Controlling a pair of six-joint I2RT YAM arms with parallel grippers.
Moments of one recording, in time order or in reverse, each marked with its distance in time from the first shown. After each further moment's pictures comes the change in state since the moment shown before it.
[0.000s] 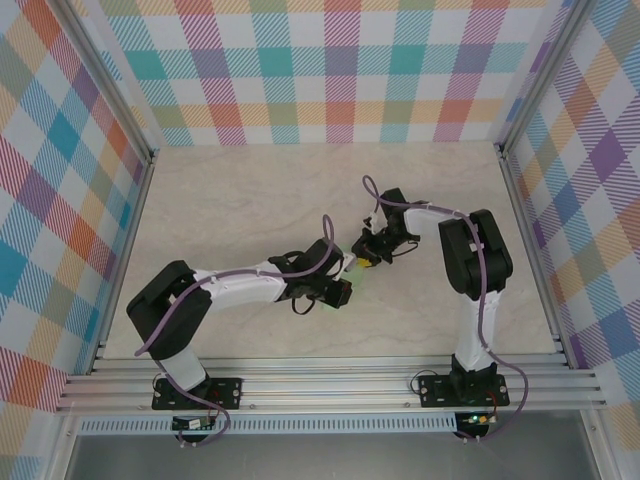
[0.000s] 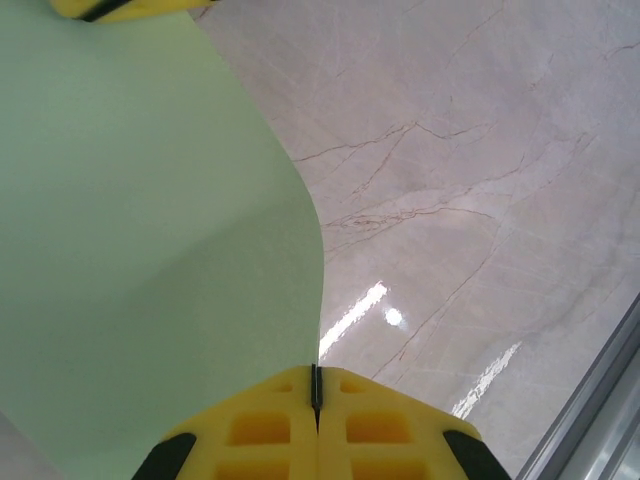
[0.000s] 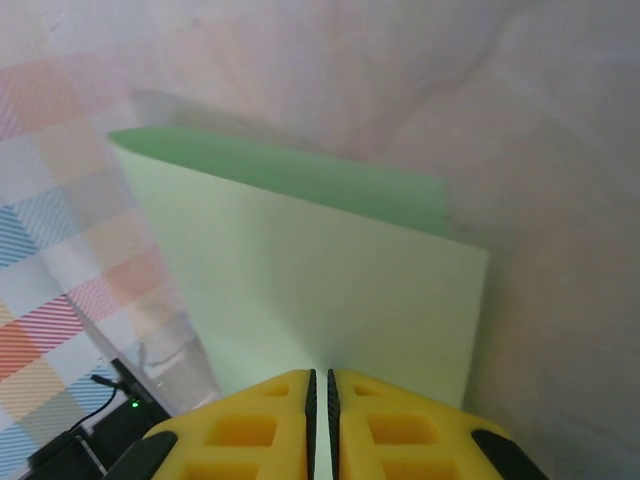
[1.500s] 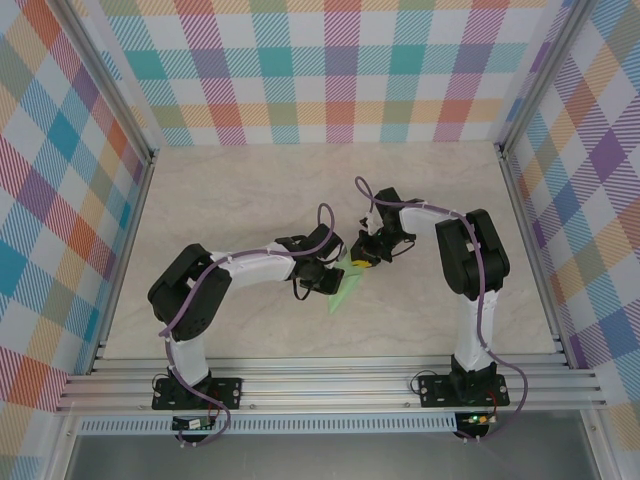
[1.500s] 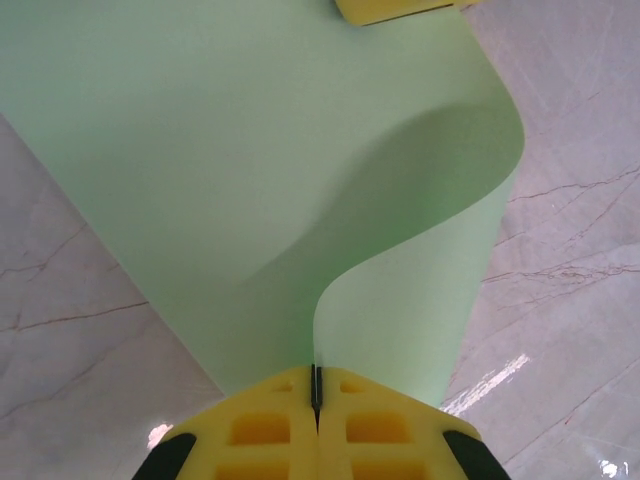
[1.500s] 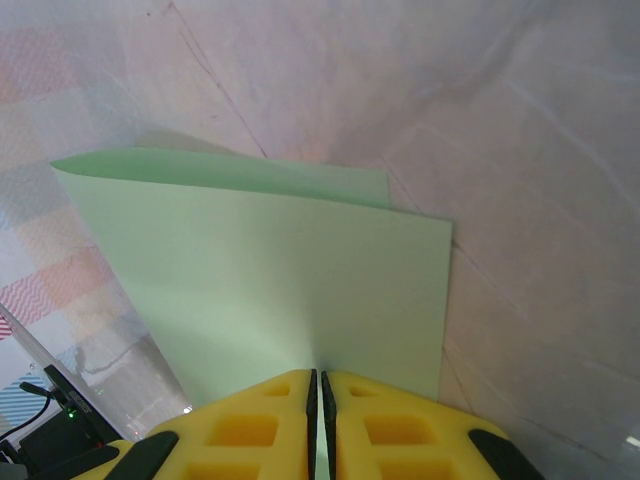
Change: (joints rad) left arm 0.093 0.151 0.160 -0.213 -0.063 0.001; right arm 0.032 0.007 0.034 -0.050 0.085 -0.068
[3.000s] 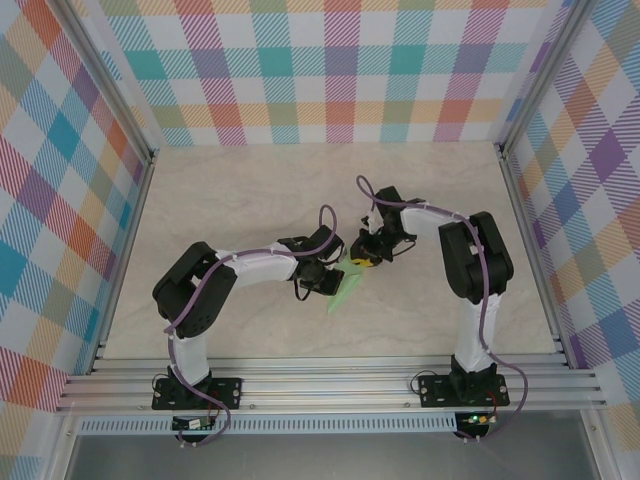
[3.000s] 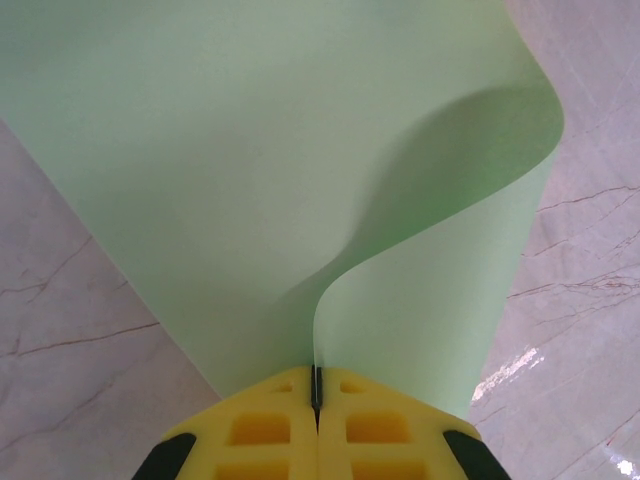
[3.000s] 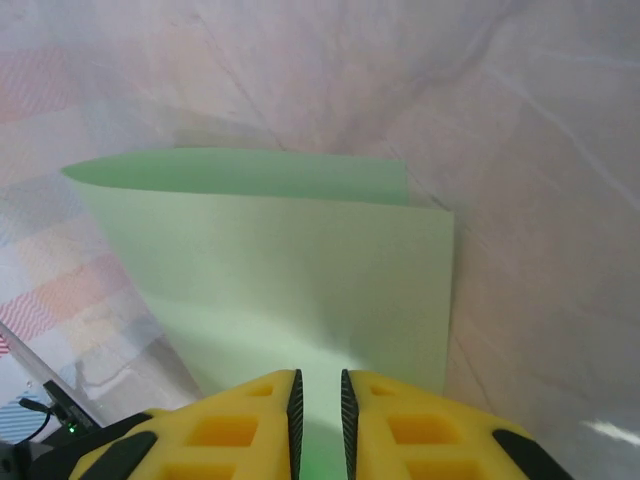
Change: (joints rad) left arm 0.001 0.034 0.003 0.009 -0.014 0.018; right arm -0.002 -0.066 -0.019 0.005 0.048 0.051
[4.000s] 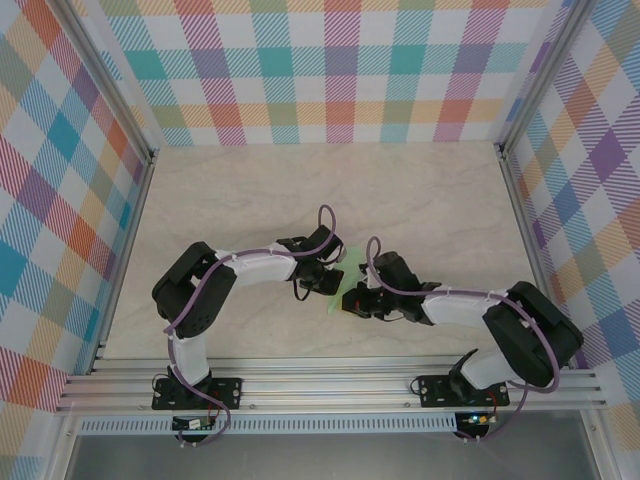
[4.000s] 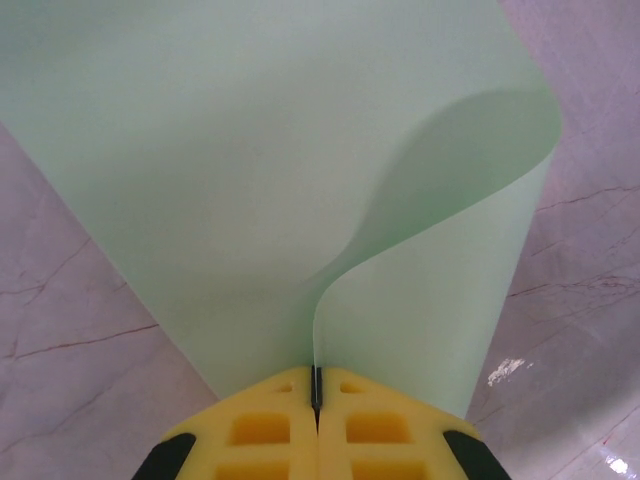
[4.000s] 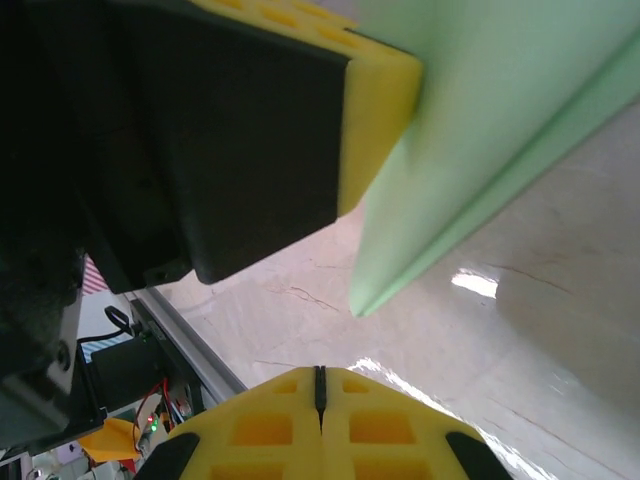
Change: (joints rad) left arm 0.002 -0.002 -0.011 0.017 0.015 0.000; right arm 0.334 -0.554 -0.826 0.848 0.037 0.526
